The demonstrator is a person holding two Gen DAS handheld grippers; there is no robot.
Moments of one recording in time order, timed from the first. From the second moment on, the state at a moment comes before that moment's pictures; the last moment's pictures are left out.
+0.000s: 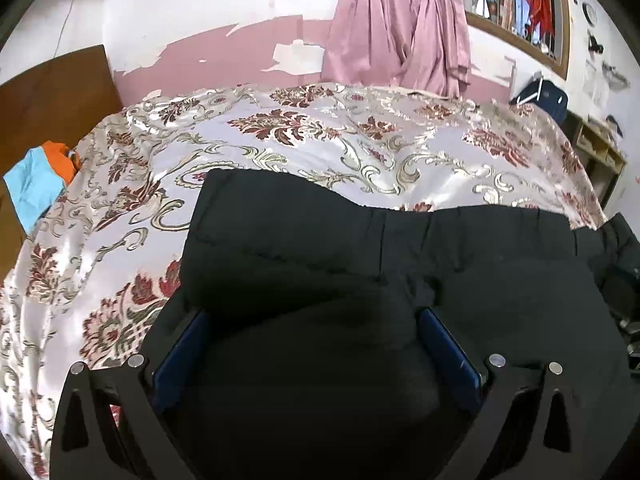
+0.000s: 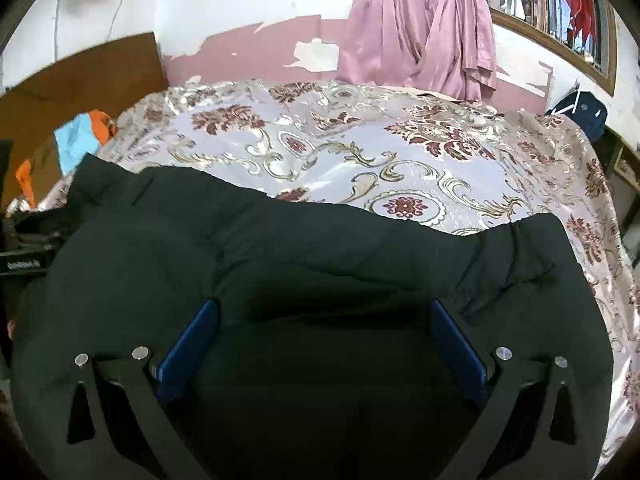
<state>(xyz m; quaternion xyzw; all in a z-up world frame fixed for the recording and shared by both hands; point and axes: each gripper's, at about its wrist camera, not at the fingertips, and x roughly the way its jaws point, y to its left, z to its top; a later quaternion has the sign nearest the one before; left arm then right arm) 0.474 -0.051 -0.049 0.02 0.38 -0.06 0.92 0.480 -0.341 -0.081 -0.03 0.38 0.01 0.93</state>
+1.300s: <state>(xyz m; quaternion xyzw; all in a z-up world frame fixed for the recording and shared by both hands) 0.475 -0.051 -0.067 0.00 0.35 -0.06 0.93 0.473 -0.338 -0.091 -0.04 0.34 -0.02 0.94</state>
